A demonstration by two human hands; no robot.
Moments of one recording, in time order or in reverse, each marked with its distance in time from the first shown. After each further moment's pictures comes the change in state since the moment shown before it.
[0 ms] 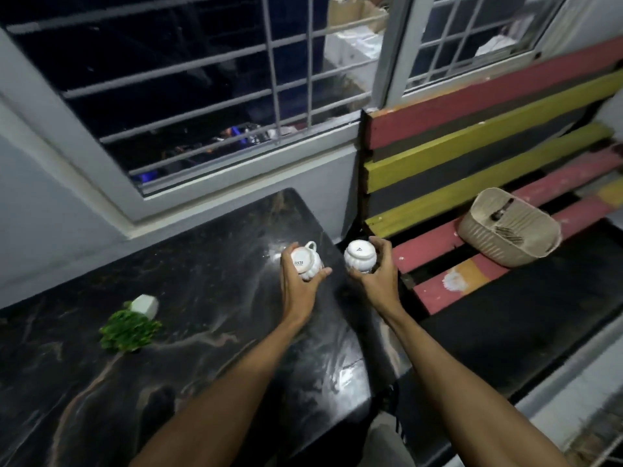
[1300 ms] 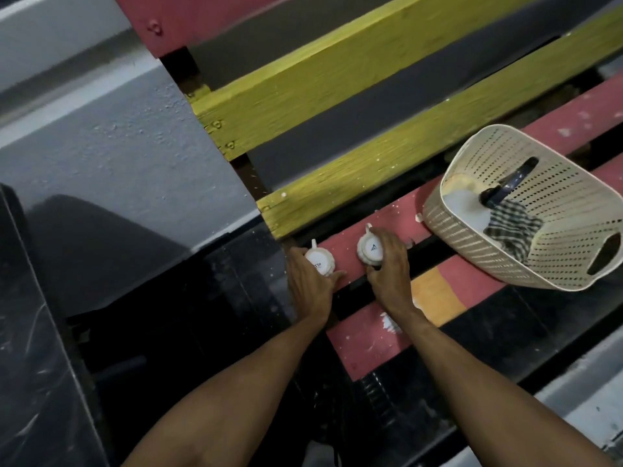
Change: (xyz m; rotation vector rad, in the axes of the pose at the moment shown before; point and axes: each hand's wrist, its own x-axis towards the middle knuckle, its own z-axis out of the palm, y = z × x) left_hand 0.133 -0.179 0.523 0.432 -0.047 -0.251; right_hand 0.326 0.395 -0.229 -0.520 -0.067 -0.038
